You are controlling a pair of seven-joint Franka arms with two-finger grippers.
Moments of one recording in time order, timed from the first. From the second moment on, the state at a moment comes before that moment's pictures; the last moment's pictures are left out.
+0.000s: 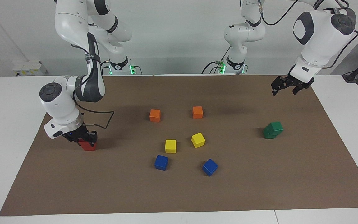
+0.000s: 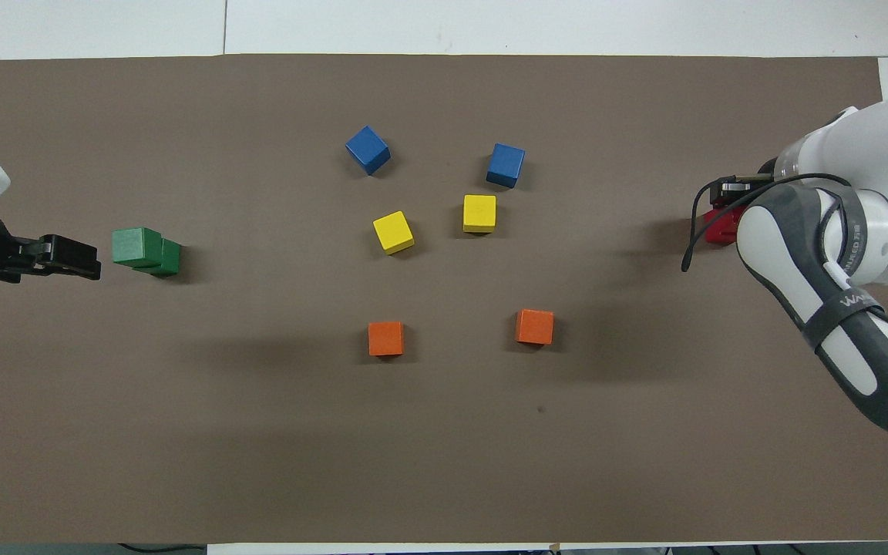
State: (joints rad) left arm 0.03 -0.05 -0.05 -1.81 0.00 1.72 0.02; right arm -0.07 0.34 -0.01 -1.87 -0.02 2.30 0.02
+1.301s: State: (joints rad) left arm 0.05 -0.05 -0.05 -1.82 0.00 1.76 -0.02; right arm -0.07 0.30 -0.01 -1.82 -0.02 2.21 0.01
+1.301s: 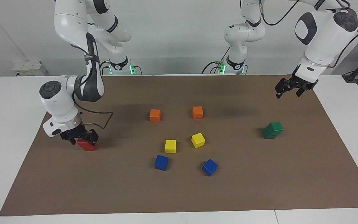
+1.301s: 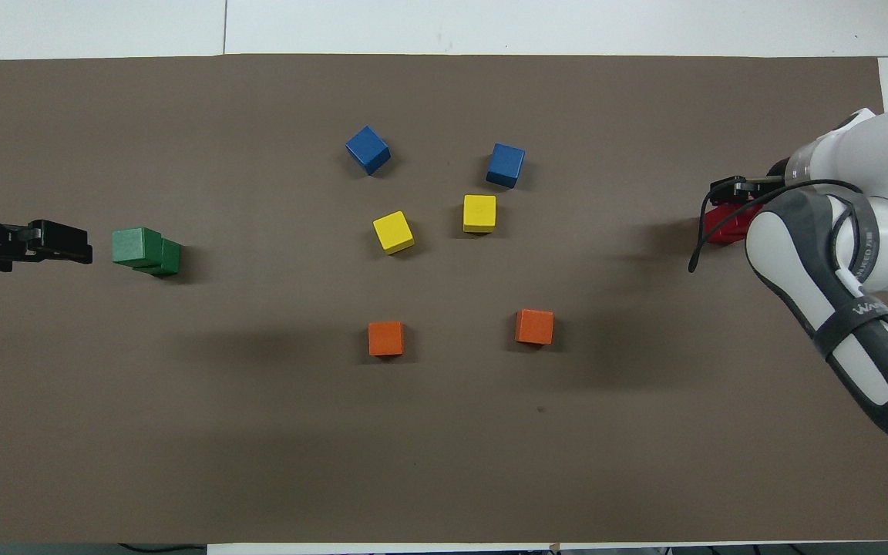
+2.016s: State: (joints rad) left arm 0.05 -0.05 -0.05 -1.81 0.00 1.76 -0.02; right arm -0.07 0.01 0.00 -1.59 -0.02 1.57 0.01
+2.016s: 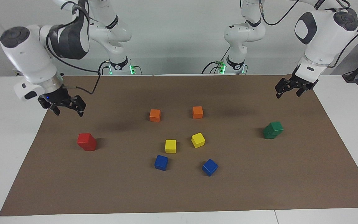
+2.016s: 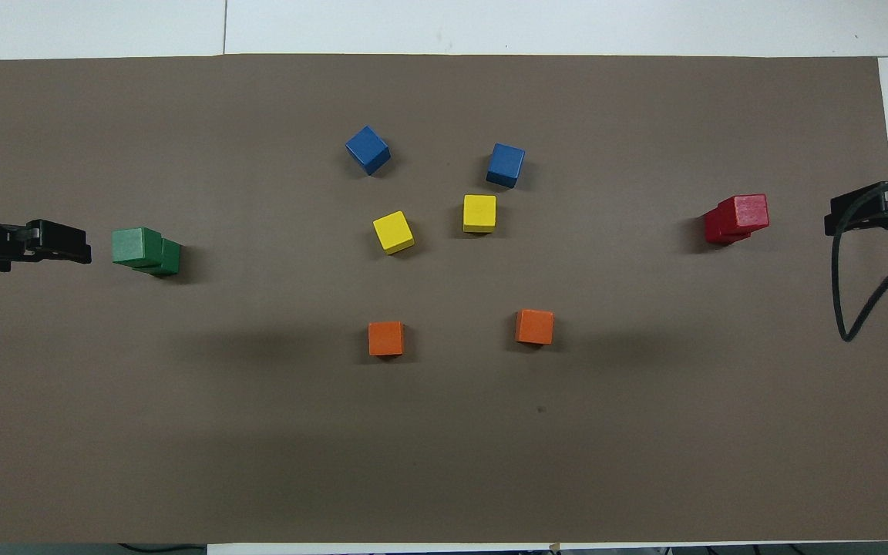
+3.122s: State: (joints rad) left arm 0.05 -0.05 -0.05 -1.81 0.00 1.76 -0.02; right arm 0.06 0.01 -0.13 -1.57 -0.02 1.50 0.01
